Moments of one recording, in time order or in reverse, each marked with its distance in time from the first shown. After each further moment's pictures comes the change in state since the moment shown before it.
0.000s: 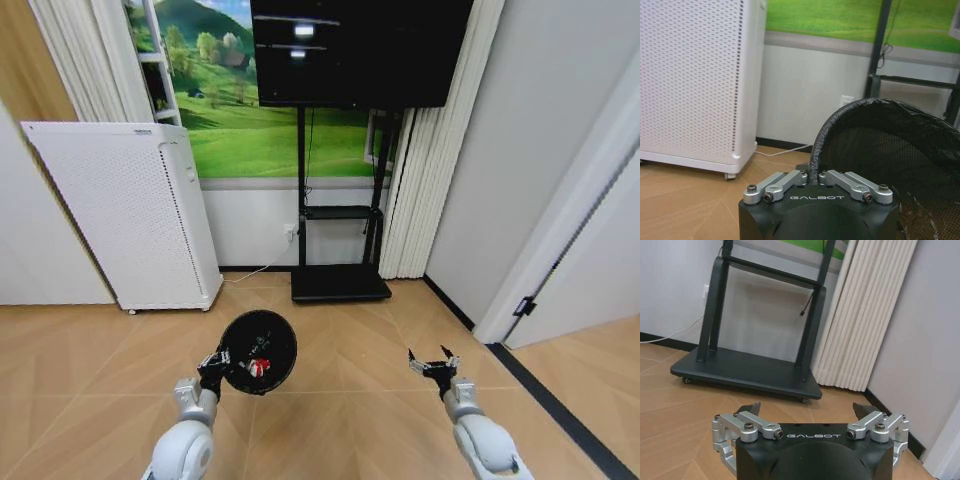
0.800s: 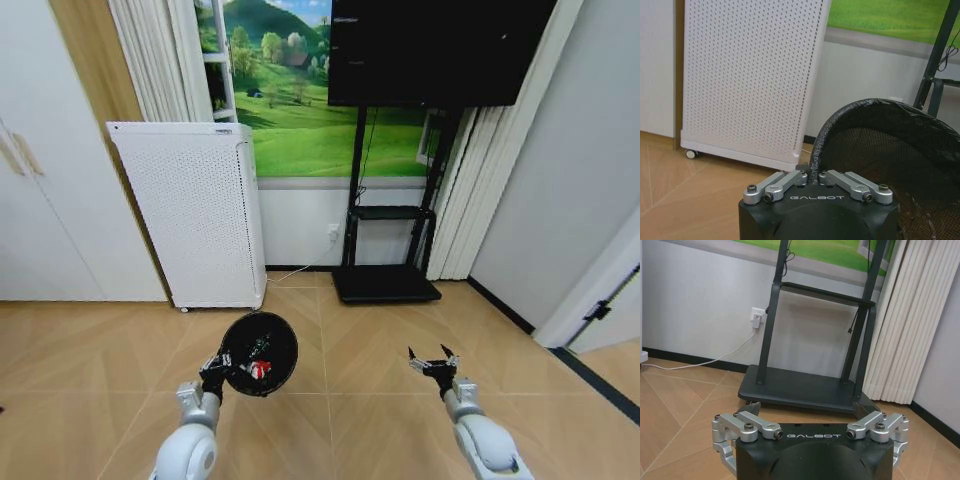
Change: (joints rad) left arm 0.026 -0.086 0.015 0.024 0.019 -0.008 -0.001; right arm 0.004 0.005 0.002 -0.006 0.042 0.040 -0.012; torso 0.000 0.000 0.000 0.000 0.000
